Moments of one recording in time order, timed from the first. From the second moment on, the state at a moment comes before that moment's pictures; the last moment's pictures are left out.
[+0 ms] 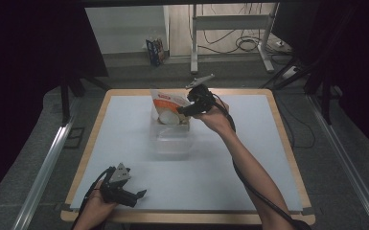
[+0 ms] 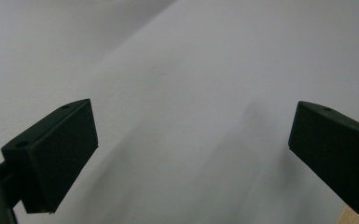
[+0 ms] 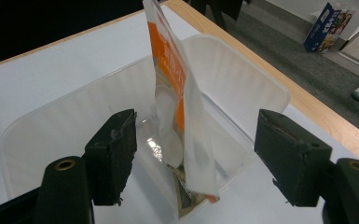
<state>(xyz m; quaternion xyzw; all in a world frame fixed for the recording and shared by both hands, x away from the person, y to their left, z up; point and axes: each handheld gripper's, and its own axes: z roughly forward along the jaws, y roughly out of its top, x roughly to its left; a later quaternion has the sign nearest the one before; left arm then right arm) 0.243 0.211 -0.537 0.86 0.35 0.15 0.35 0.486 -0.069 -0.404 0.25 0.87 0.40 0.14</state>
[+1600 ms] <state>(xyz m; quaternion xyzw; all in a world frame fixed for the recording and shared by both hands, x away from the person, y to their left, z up) 0.241 0.211 -0.537 0.86 0.35 0.15 0.35 0.450 -0.108 -0.417 0.26 0.86 0.41 0.15</state>
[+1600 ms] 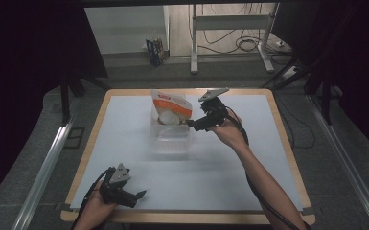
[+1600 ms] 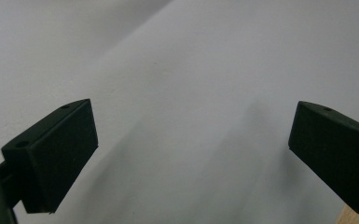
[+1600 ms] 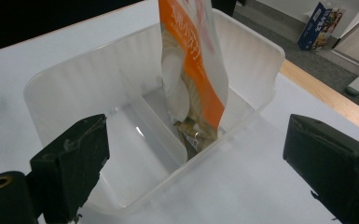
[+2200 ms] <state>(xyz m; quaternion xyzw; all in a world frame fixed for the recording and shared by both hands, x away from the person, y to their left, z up) 0.241 0.210 -0.538 0.86 0.35 0.15 0.35 0.433 -0.121 -0.430 0.25 0.87 0.41 0.14</state>
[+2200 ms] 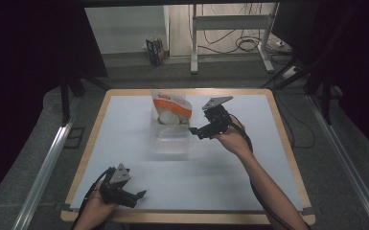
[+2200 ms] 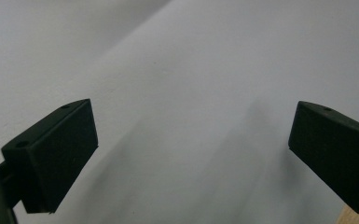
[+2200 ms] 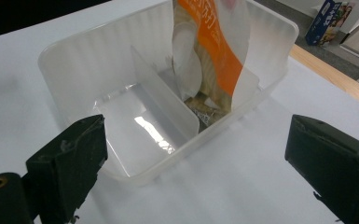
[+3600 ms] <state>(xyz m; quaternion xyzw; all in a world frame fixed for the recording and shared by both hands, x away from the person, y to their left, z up) 0.239 0.210 -0.537 0.86 0.34 0.16 0.35 0.370 -0.154 -0.449 0.23 0.86 0.43 0.14</state>
